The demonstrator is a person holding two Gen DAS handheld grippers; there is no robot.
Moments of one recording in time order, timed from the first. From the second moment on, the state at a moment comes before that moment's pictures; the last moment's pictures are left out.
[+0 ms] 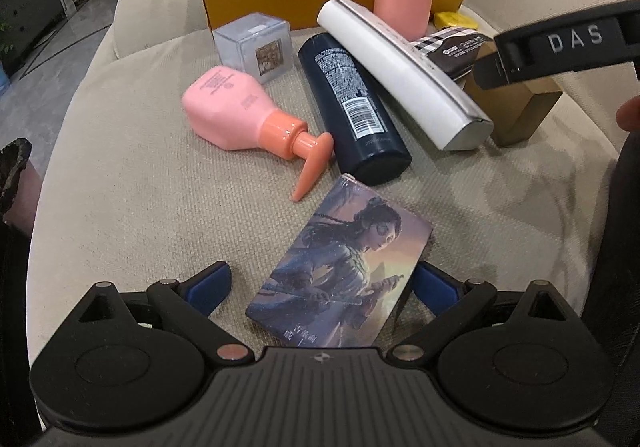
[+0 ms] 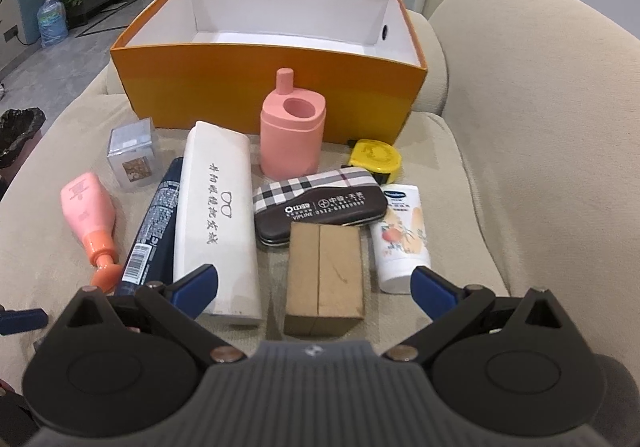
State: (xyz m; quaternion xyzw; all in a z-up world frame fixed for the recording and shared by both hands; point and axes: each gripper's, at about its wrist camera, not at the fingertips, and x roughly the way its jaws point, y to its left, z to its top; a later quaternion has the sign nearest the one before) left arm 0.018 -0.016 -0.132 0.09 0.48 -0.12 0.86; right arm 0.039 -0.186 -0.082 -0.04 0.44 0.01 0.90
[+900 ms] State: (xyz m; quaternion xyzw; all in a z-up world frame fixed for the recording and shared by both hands) left arm 0.017 0.001 -0.149 0.13 0.41 -0.24 0.87; right arm 0.059 -0.189 -0.094 -0.02 0.44 0.05 0.89
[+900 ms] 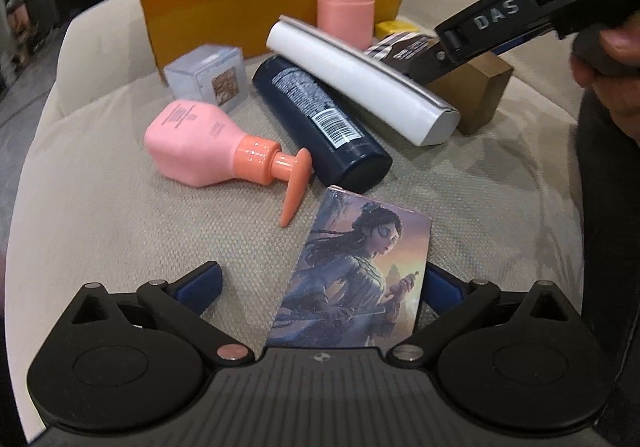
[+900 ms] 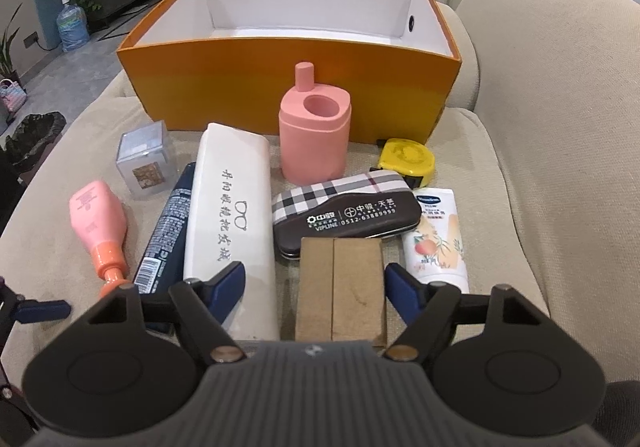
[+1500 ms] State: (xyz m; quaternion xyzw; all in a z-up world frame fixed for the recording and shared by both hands) left arm -0.001 -0.017 -0.142 0.13 0.40 -0.19 0.89; right arm 0.057 -0.193 -0.100 0.00 0.43 0.05 0.90
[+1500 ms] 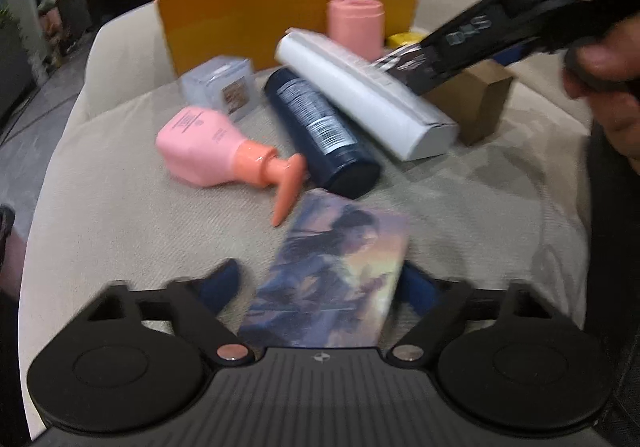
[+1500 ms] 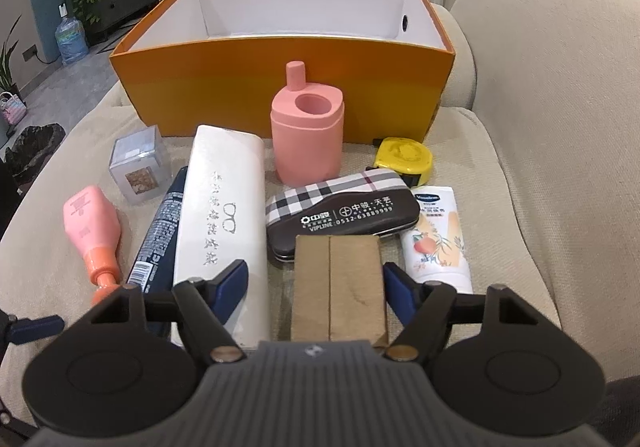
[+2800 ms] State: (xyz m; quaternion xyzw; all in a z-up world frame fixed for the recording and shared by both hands) left arm 0.091 0.006 -0.002 0.07 0.36 -0.15 0.92; right arm 0.067 -0.200 -0.021 0.02 0.39 0.09 0.92
